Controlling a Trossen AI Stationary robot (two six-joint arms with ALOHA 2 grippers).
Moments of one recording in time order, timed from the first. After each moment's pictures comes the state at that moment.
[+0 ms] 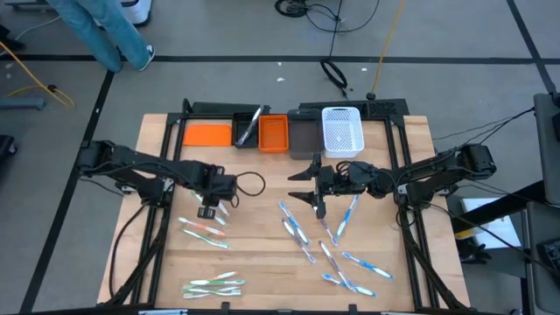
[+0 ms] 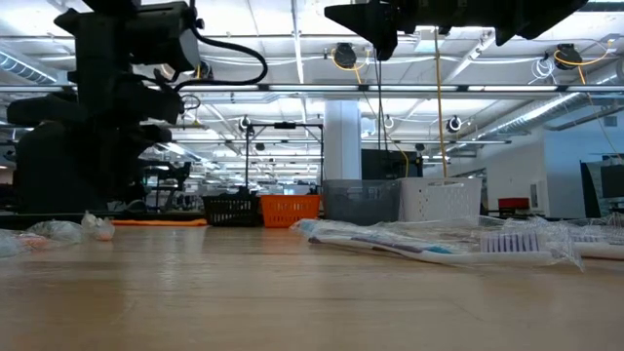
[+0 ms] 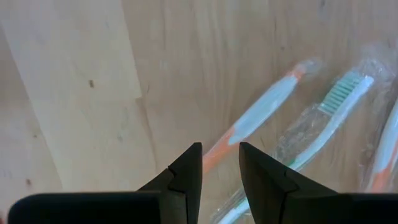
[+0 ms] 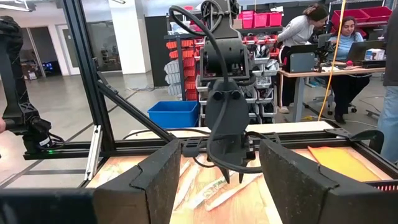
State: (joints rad) left arm -0.03 1.35 0.77 -0.90 -0.05 0.13; right arm 0.09 1.38 0.71 0.73 0.02 0.08
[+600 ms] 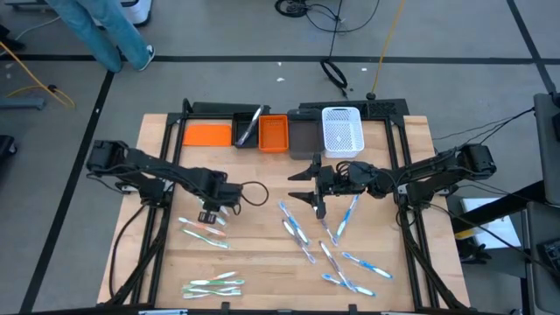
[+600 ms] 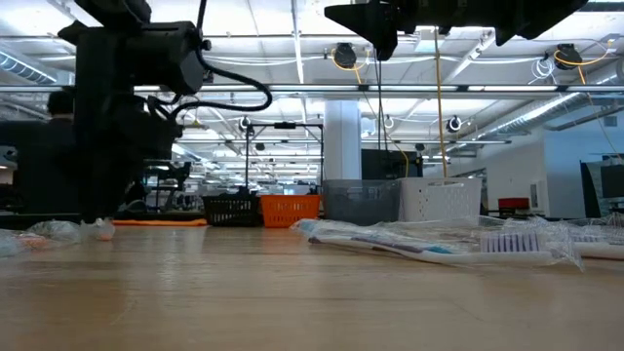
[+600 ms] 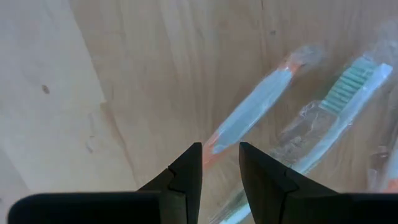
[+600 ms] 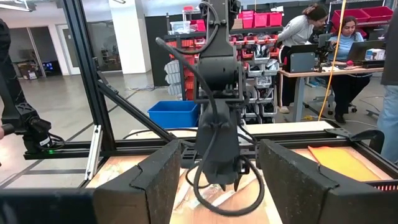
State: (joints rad) left arm -0.08 1.48 0.77 -0.88 -0.05 0.13; right arm 0.09 1.38 0.71 0.73 0.02 0.08
